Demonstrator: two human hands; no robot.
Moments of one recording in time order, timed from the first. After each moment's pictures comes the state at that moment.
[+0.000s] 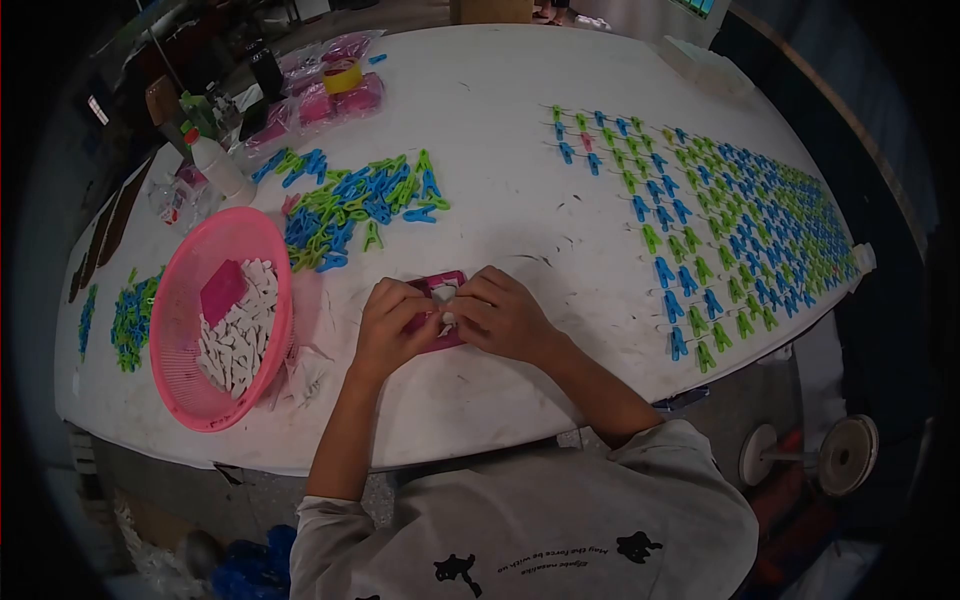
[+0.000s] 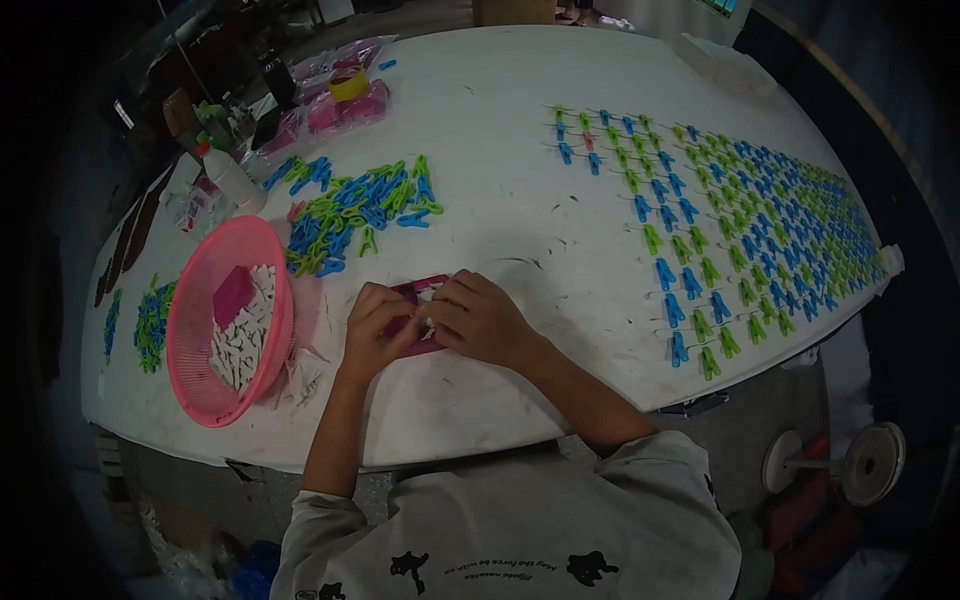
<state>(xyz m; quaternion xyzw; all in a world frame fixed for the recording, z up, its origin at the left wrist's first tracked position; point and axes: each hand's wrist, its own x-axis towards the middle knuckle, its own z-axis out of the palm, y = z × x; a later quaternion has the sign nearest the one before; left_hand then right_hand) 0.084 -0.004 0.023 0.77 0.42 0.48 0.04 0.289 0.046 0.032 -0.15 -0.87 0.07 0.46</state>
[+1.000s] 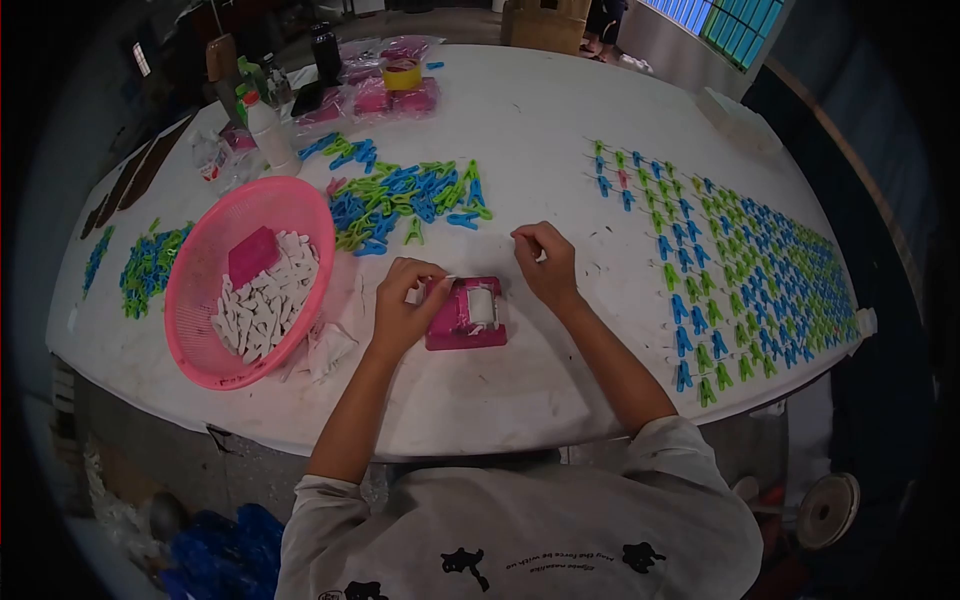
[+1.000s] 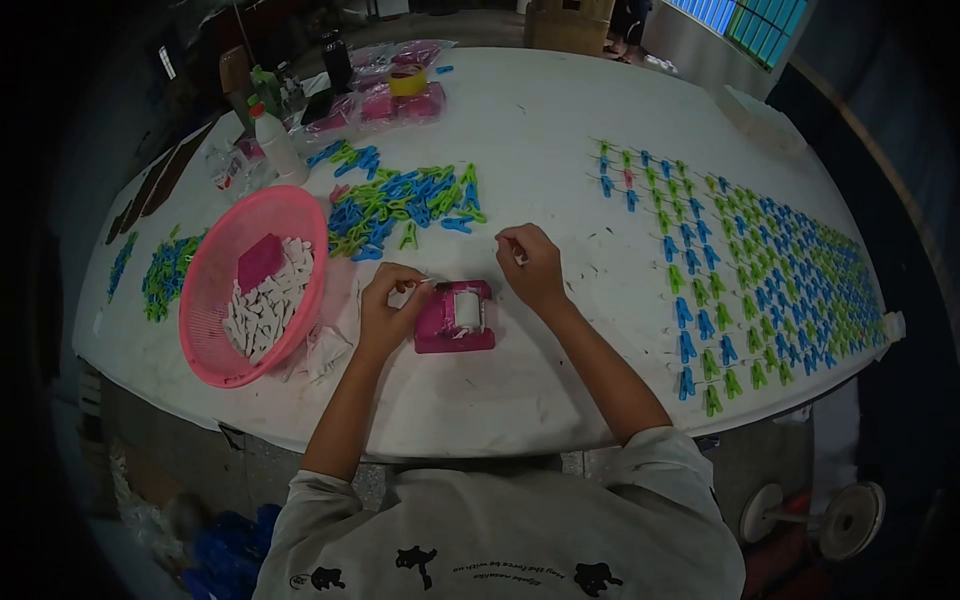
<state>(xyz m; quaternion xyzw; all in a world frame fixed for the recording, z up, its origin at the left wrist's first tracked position) 0.071 -0.006 0.032 0.63 0.51 0.57 0.13 0.281 0.121 0.016 -0.35 -0.75 0.27 0.50</state>
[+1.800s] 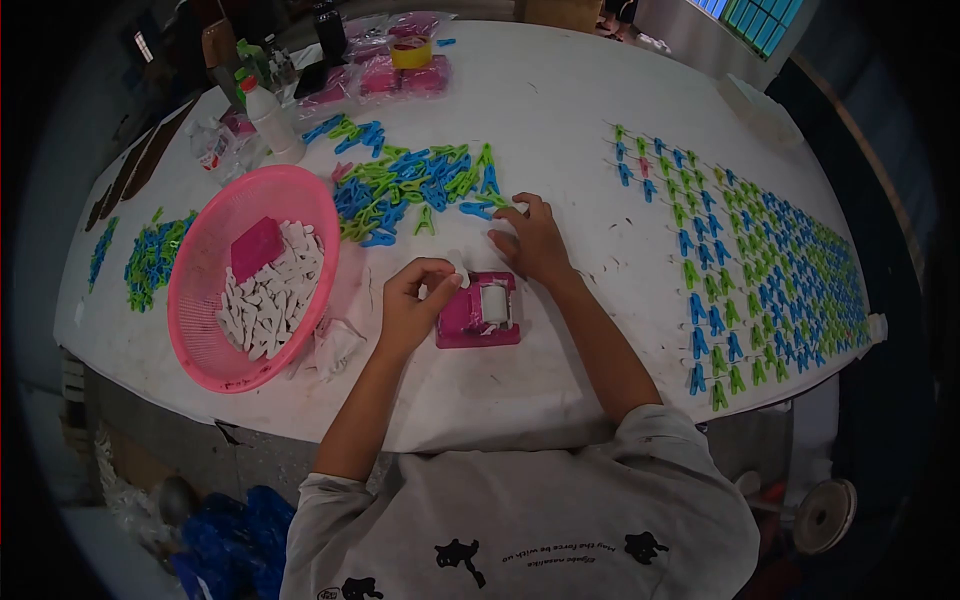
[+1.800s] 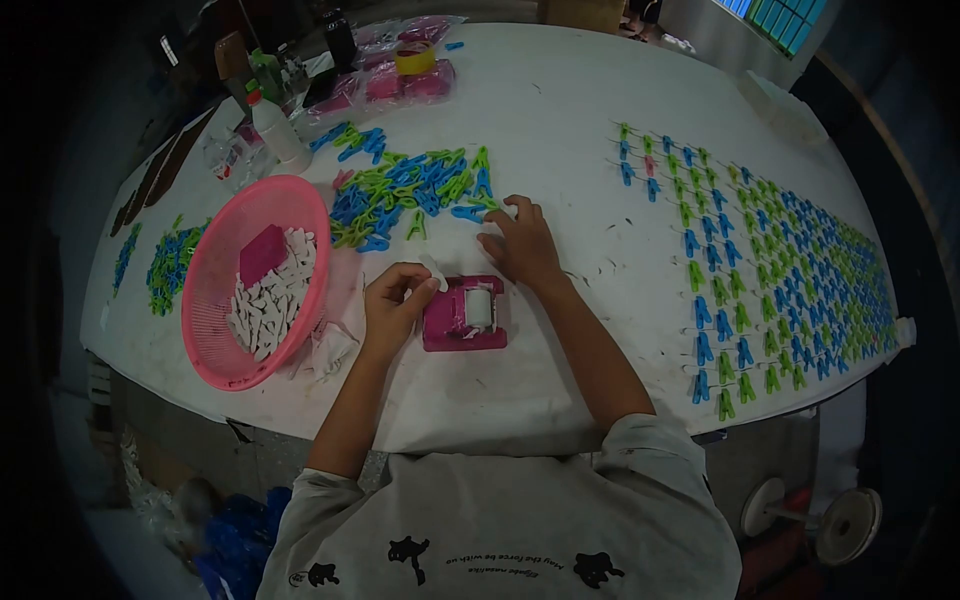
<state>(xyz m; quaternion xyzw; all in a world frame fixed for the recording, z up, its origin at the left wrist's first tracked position) 0.069 -0.001 0.009 0.47 0.49 0.63 0.37 0.249 0.160 -0.015 -0.38 -0.87 0.10 0.28</state>
